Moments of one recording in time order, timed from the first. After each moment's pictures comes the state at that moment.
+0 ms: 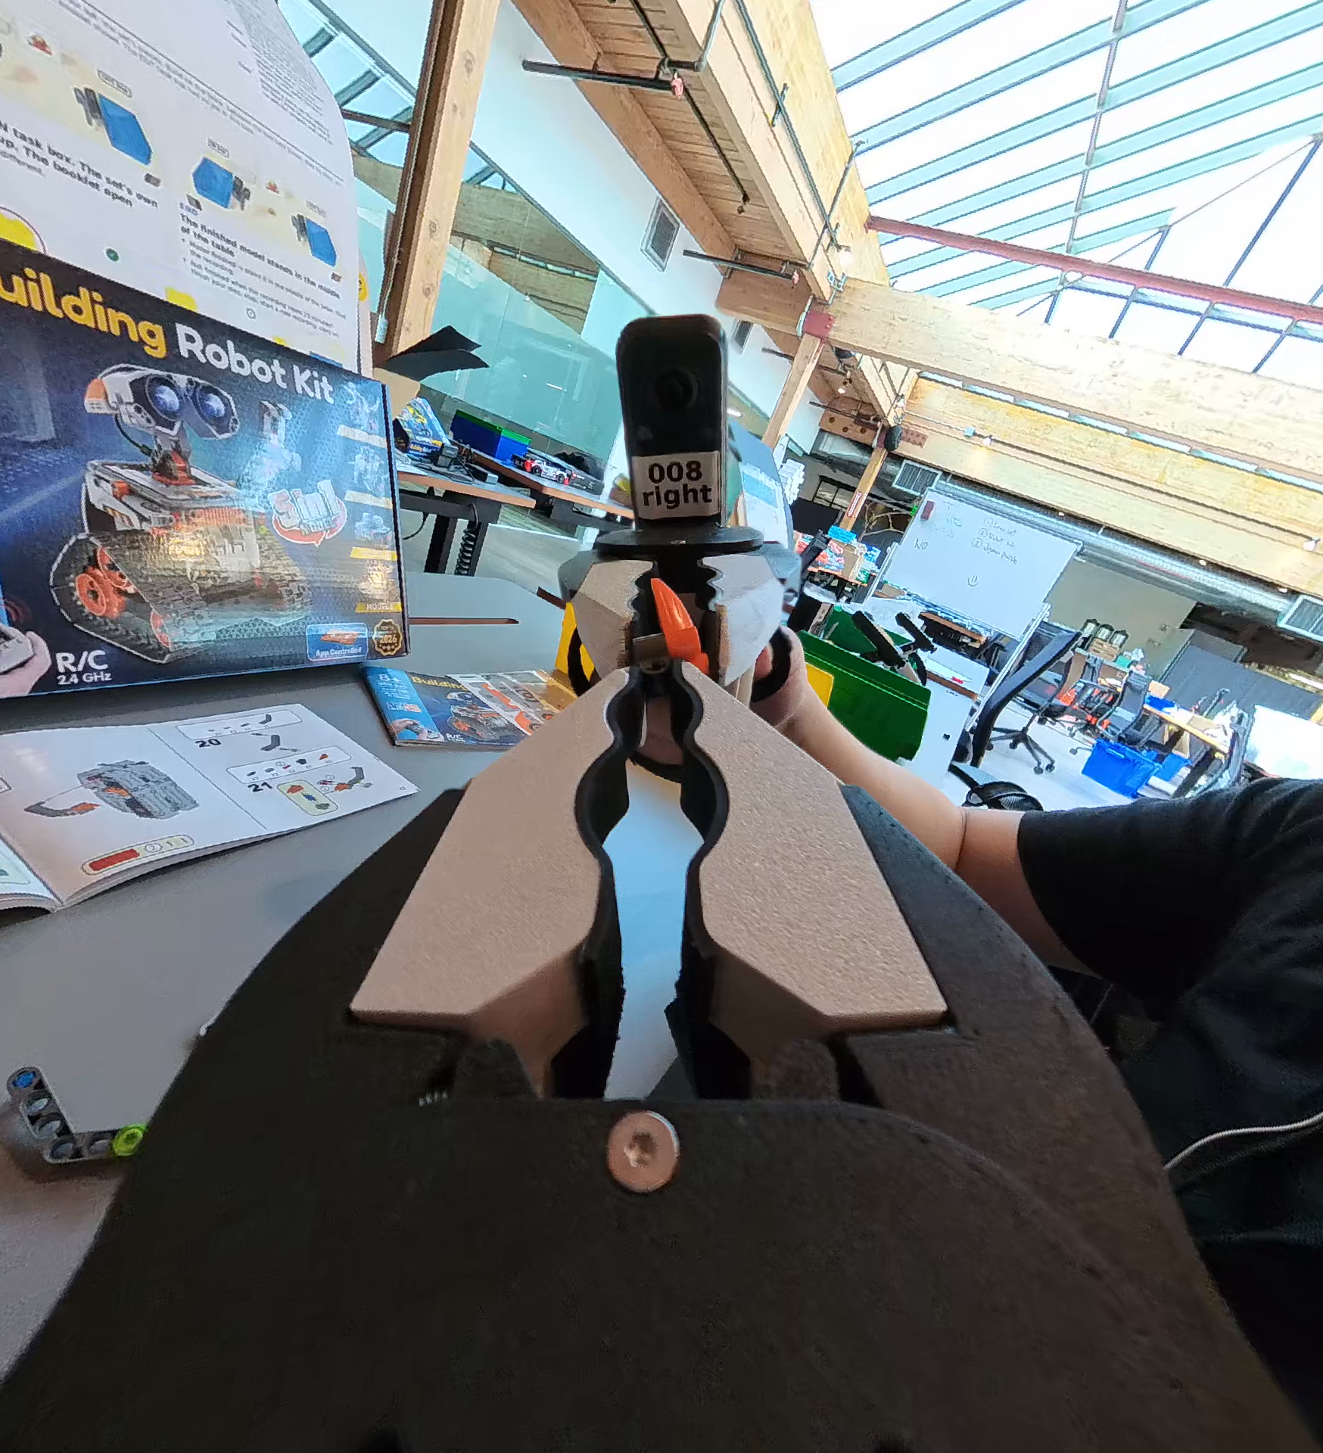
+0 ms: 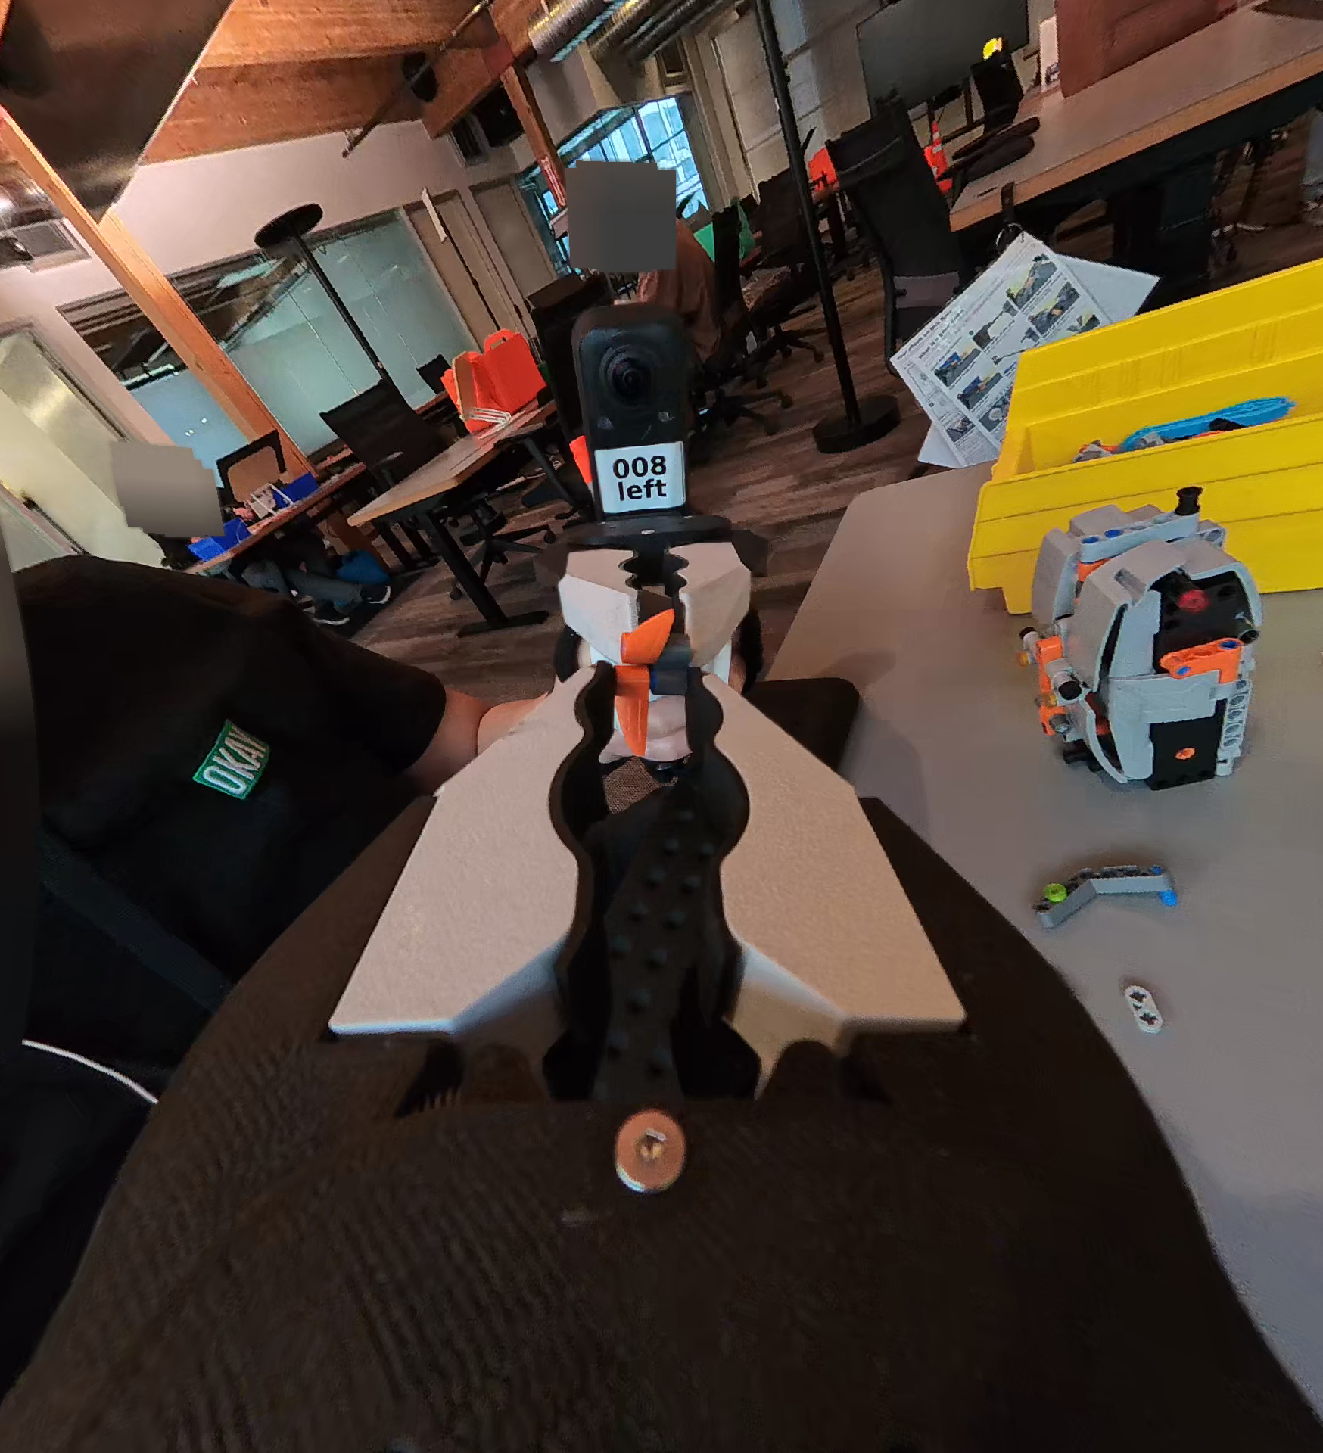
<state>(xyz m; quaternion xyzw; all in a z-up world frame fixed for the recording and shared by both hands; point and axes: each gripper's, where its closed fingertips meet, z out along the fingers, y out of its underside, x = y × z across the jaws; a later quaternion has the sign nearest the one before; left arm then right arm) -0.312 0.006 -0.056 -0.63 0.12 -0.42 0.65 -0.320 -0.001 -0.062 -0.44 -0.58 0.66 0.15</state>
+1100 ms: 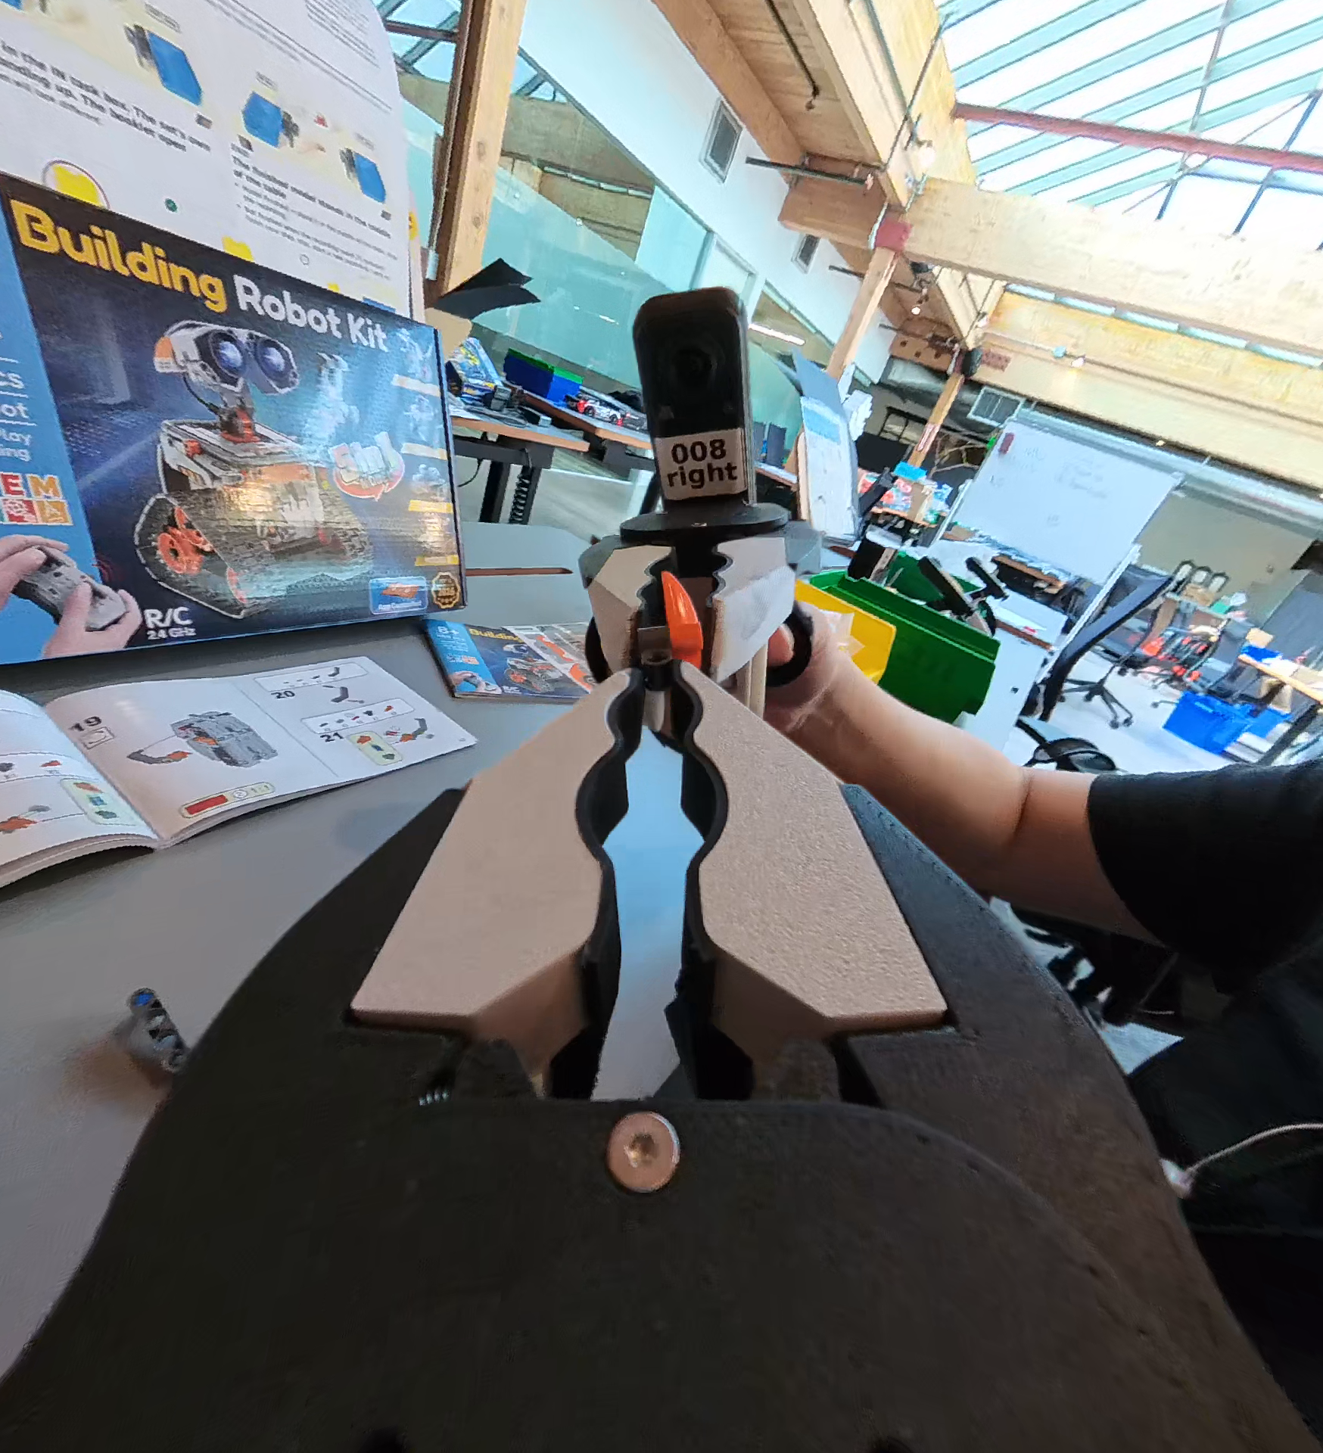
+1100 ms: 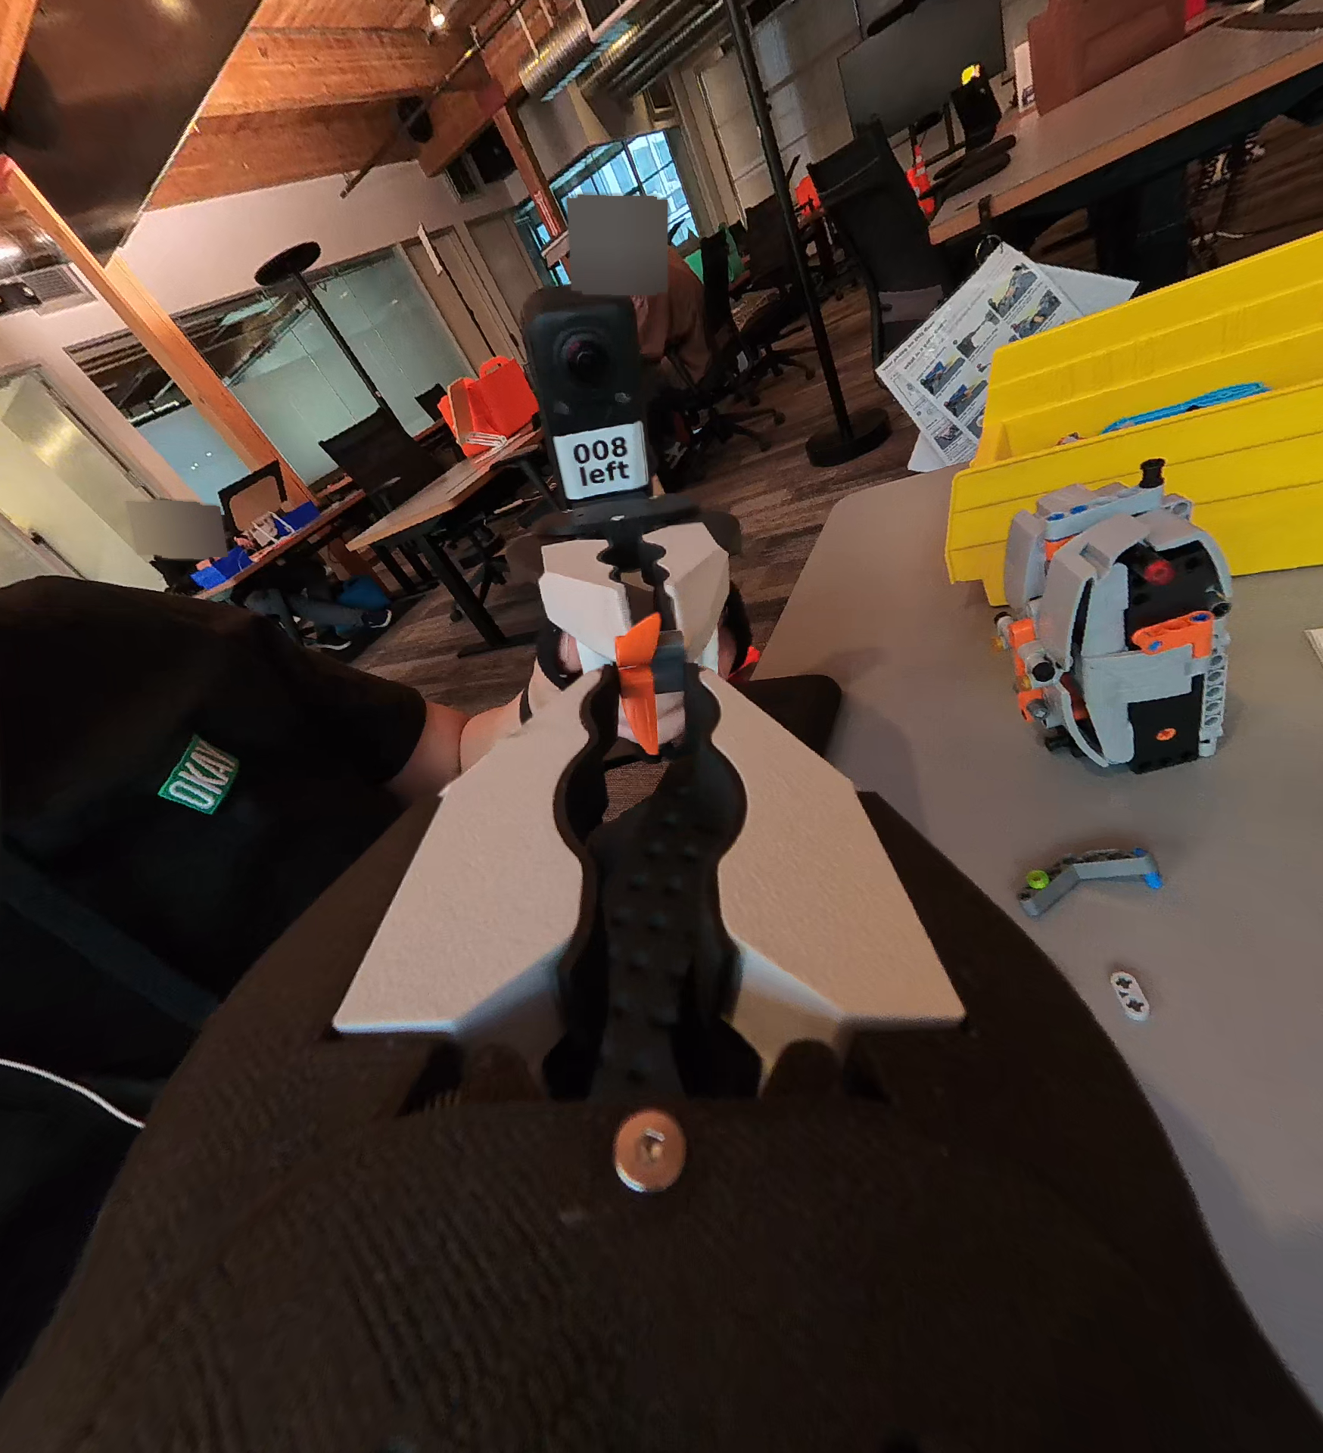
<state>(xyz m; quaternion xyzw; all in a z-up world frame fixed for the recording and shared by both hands) -0.319 0.013 -0.069 -0.66 0.13 -0.37 0.63 -0.327 0.008 -0.075 -0.45 -0.57 0.67 0.15</state>
